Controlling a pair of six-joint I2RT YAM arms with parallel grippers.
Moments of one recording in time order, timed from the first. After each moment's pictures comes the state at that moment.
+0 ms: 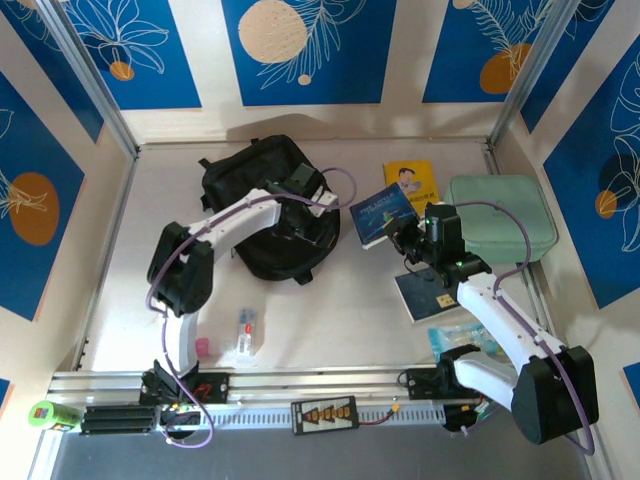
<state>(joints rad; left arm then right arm) -0.66 2.01 1.67 -0.86 0.18 -0.06 0.28 1.05 0.66 -0.16 -0.24 1.11</state>
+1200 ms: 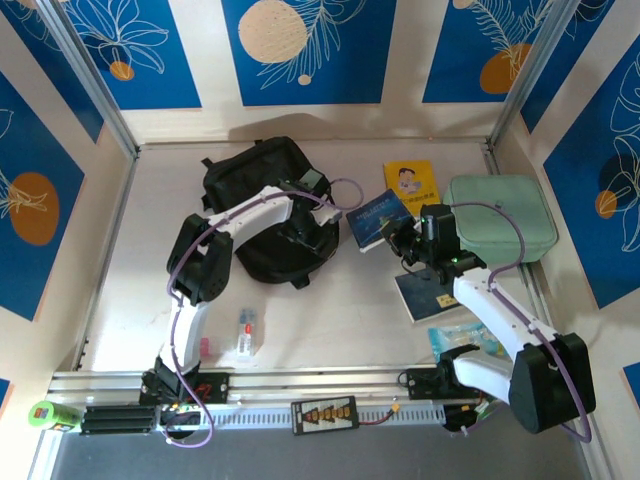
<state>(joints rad) -0.65 2.13 1.75 -0.99 0.24 0.04 0.29 1.11 0.66 -0.15 -0.26 1.12</state>
